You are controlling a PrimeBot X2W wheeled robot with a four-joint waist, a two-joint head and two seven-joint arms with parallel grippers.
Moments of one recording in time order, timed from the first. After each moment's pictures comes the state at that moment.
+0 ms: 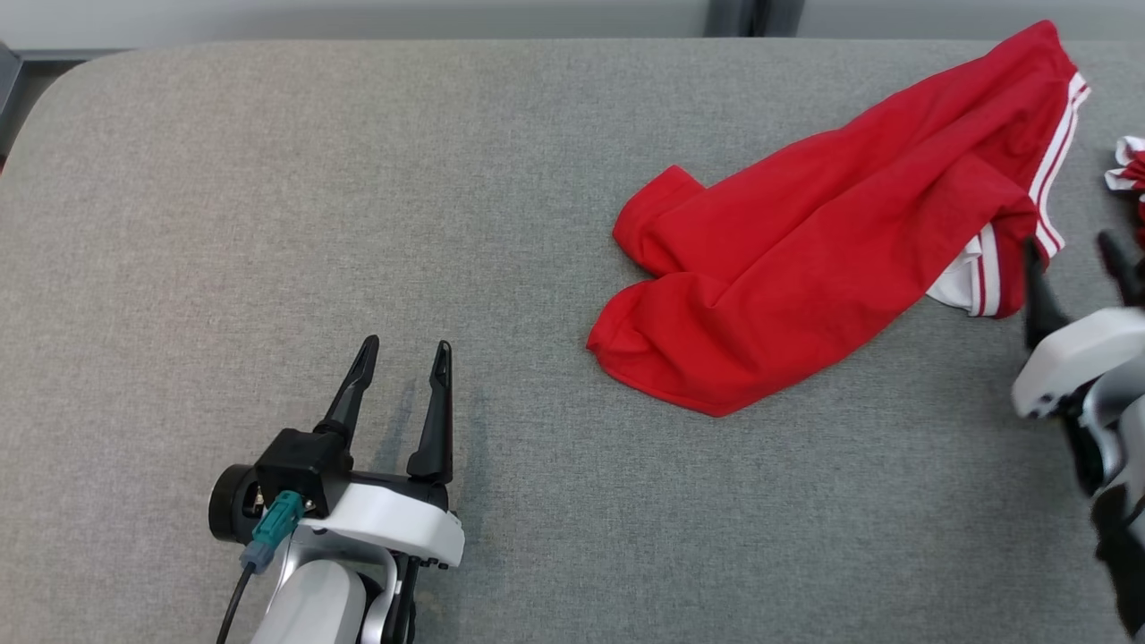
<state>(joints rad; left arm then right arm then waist) -0.21 0.05 -0.26 0.26 -0.28 0.08 -0.26 -0.71 -0.28 0.01 0.96 0.14 0.13 -0.26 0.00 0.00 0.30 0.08</state>
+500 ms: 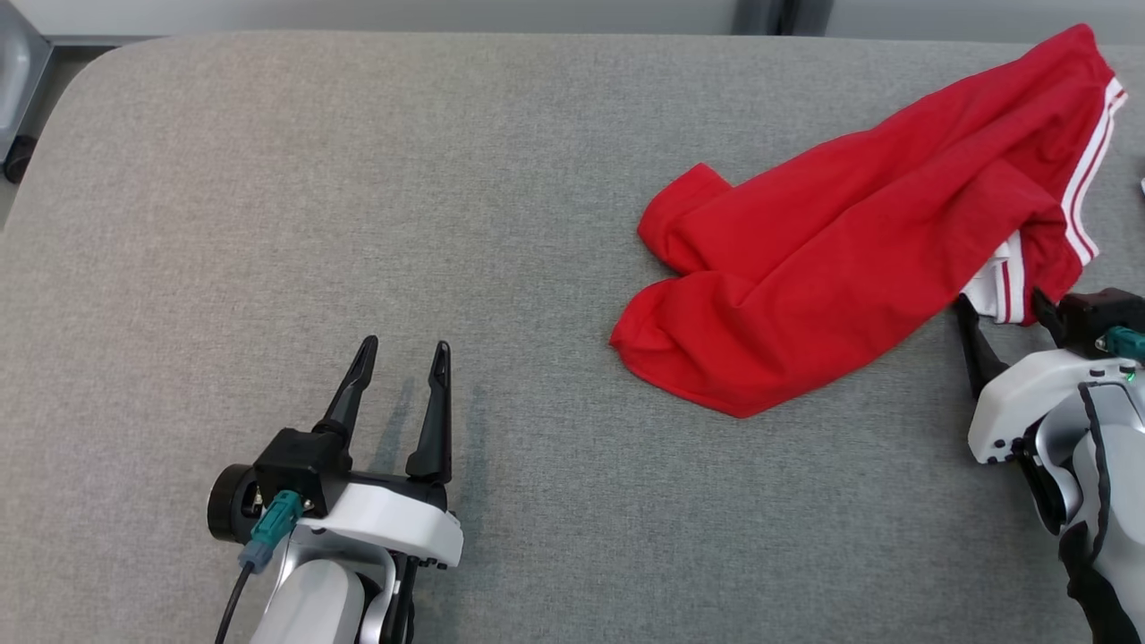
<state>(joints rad) -0.21 0.05 -0.26 0.26 -0.28 0.07 -0.26 -0.61 -0.26 0.16 0.89 0.19 0.13 -0.19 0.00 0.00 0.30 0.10</state>
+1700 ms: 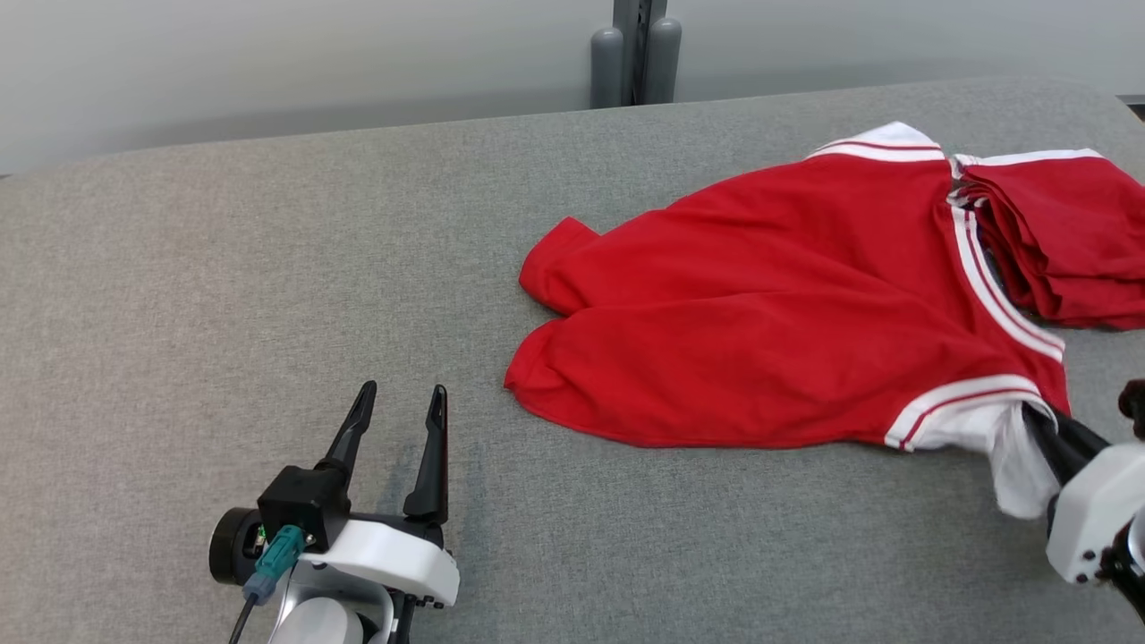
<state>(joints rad) -0.15 0.05 -0.25 0.28 -0.28 0.07 -0.26 -0.21 -0.47 0.15 0.30 0.46 0.13 0.20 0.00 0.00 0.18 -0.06</state>
